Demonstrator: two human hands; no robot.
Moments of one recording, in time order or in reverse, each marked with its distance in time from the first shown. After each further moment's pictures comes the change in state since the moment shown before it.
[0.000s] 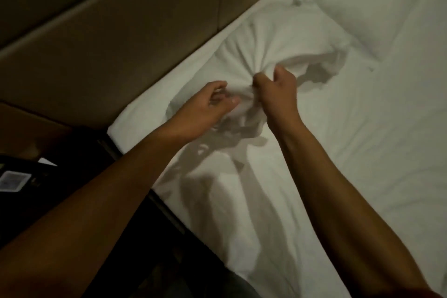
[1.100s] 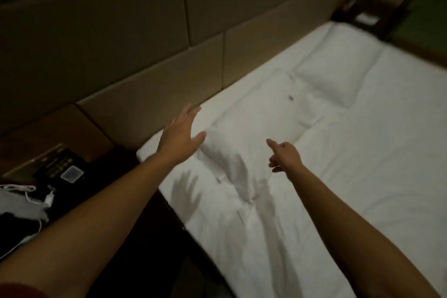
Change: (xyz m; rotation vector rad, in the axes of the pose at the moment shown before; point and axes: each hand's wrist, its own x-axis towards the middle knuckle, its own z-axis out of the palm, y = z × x) left_hand -0.144 0.028 0.017 0.768 0.418 0.202; right_hand -0.107 0.047 -0.148 -0.182 -0.174 0.411
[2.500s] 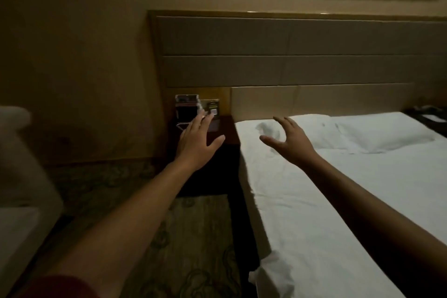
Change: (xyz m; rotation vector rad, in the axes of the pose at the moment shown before) left_hand -0.936 0.496 -0.011 0.167 0.618 -0.387; right_hand -0.724 0.316 -0.401 -0.508 -0.272 -1.295
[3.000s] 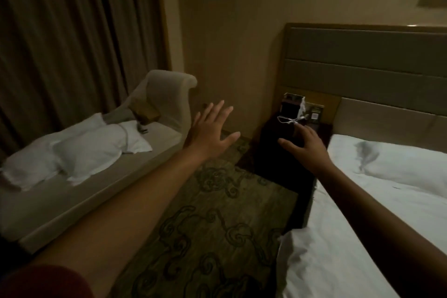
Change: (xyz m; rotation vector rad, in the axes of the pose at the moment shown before) left_hand -0.377 0.219 -0.098 0.443 0.248 -0.332; right_hand -0.235 0.005 -0.088 0.278 -0.387 -0.381
